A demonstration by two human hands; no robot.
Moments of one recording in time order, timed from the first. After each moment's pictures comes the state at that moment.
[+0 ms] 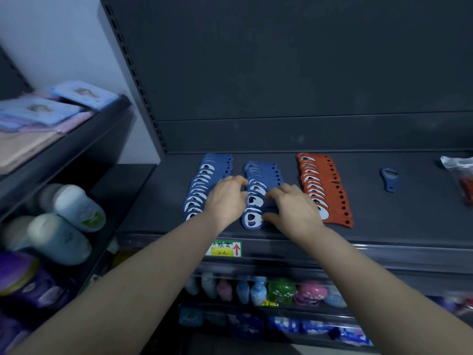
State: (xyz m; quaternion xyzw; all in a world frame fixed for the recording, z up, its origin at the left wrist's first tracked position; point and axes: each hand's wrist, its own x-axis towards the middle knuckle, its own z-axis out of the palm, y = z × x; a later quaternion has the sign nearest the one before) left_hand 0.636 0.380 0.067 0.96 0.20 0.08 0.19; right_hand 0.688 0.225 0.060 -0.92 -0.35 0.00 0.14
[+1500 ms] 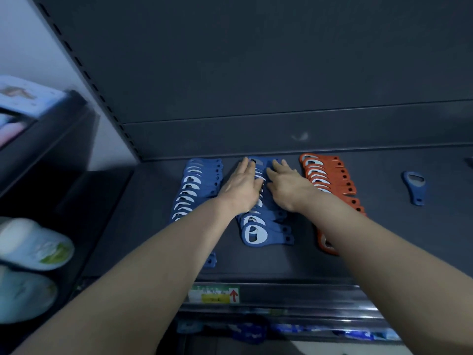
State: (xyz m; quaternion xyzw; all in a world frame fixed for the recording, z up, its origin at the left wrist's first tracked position) left_hand 0.753 0.412 0.041 0.96 0.15 -0.05 0.24; right_hand 0.812 0.287 0.052 -0.92 -0.34 0.17 0.11
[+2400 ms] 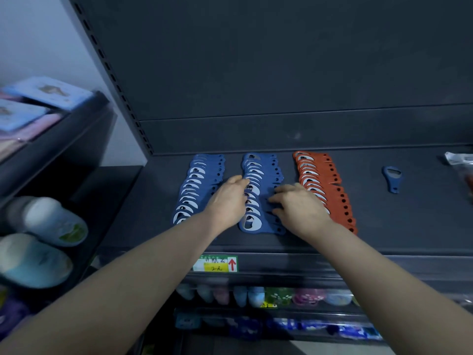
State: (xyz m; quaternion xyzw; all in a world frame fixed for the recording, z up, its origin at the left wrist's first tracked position) left_hand 0.669 0.388 0.058 0.97 0.14 0.00 0.21; right_hand 0.734 0.228 0.048 -0.92 -0.38 0.03 0.09
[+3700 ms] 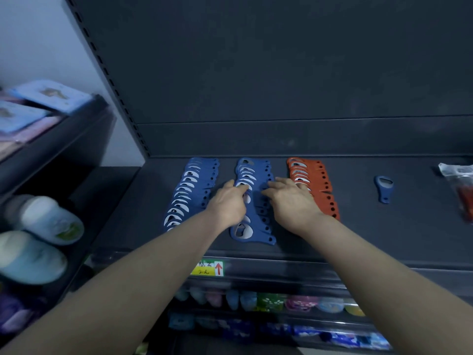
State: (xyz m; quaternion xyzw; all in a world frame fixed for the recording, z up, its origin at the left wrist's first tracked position) left_hand 0.687 0.368 0.063 0.95 0.21 -0.05 0.22; right_hand 0.756 0.224 0.063 -0.91 -0.41 0.02 0.05
